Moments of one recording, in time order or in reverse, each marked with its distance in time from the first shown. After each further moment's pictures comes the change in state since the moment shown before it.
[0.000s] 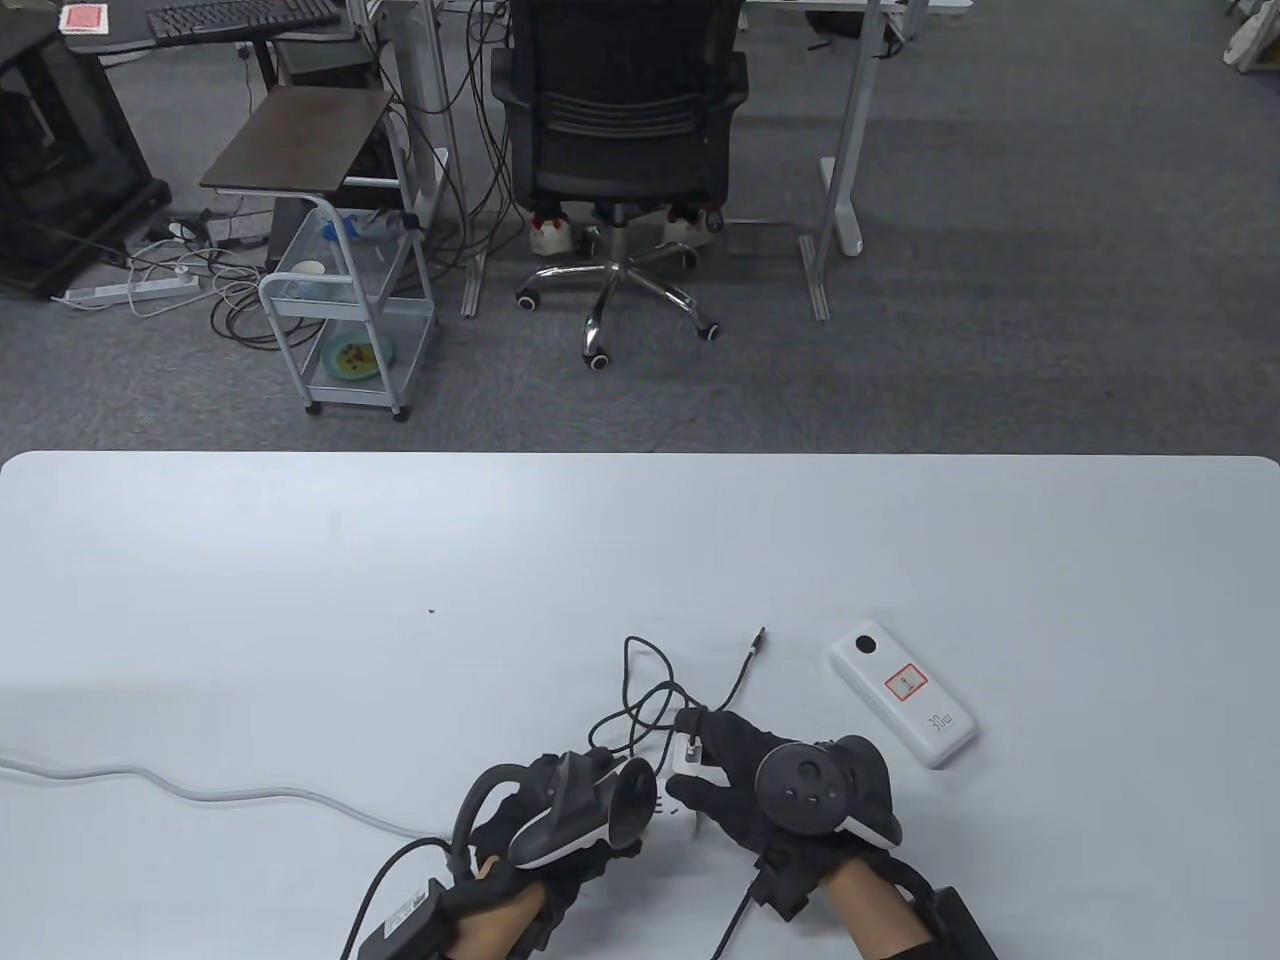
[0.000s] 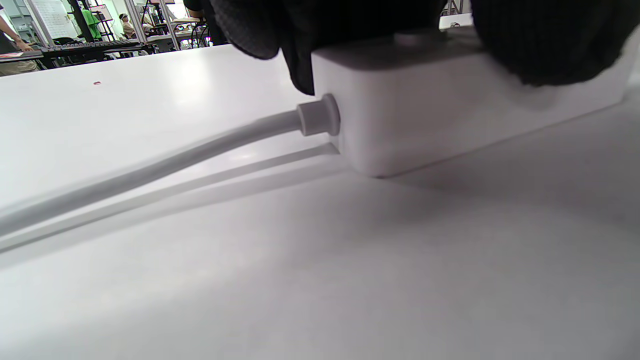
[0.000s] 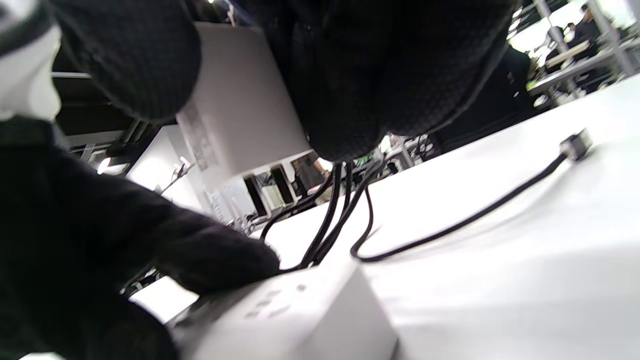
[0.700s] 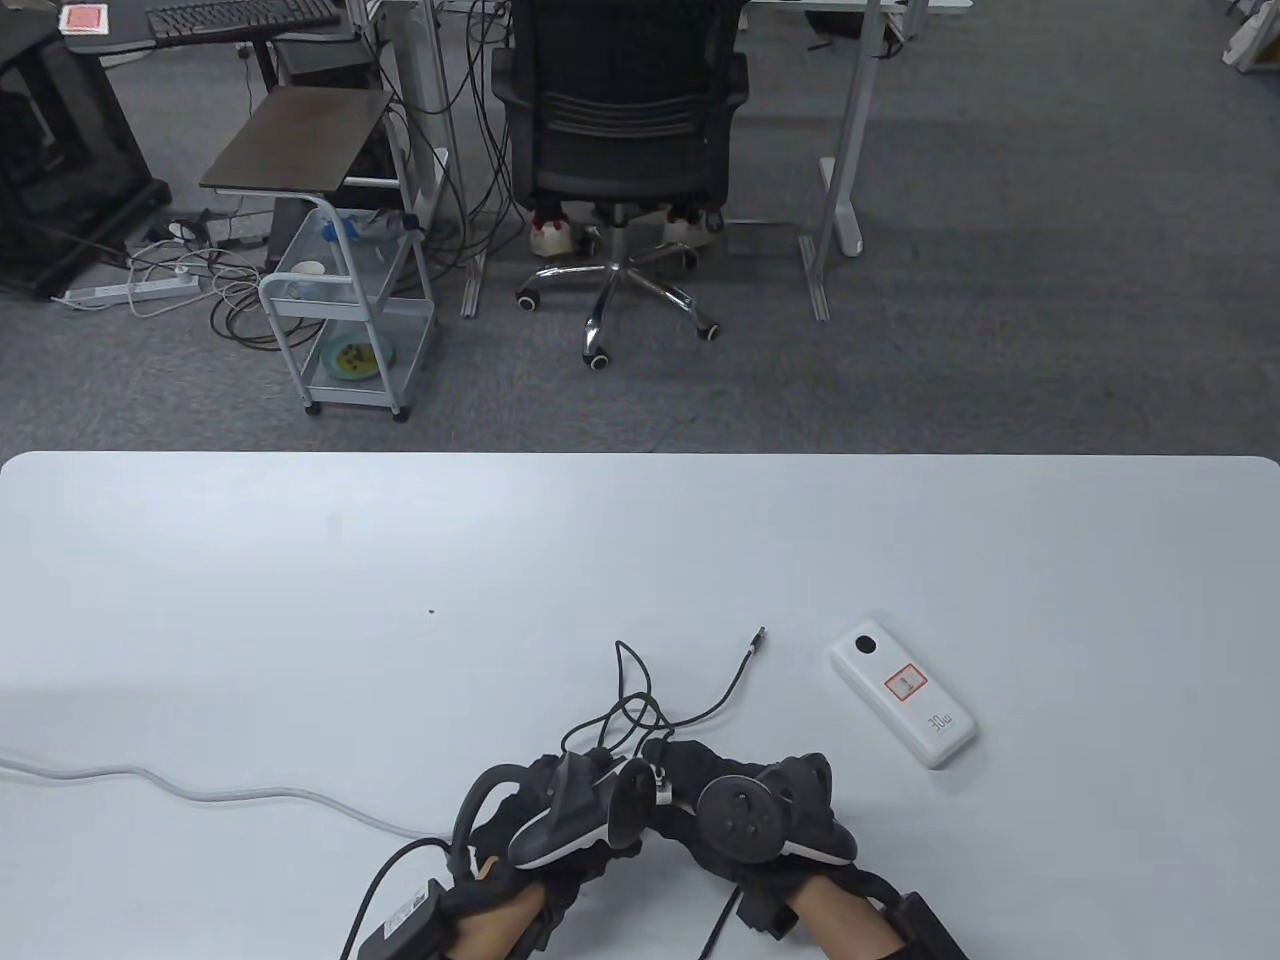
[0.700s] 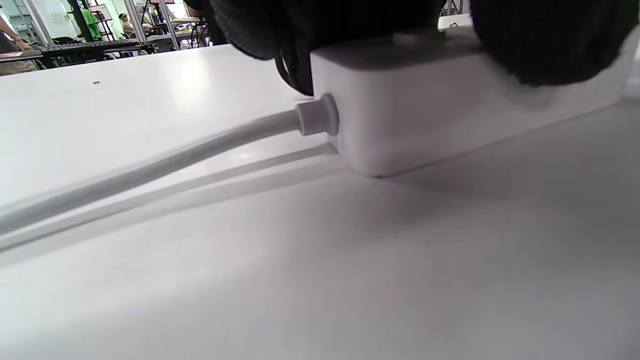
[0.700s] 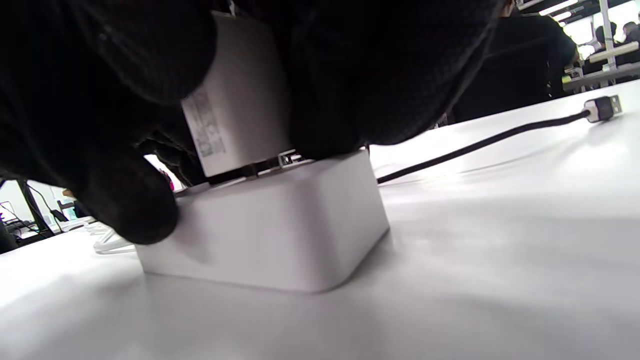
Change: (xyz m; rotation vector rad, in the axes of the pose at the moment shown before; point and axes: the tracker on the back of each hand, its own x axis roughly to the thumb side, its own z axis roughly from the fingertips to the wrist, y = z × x) left_hand 0.001 0.001 0.000 -0.002 0.002 -0.001; right_hand 0.021 0.040 0.002 0.155 -0.097 0.171
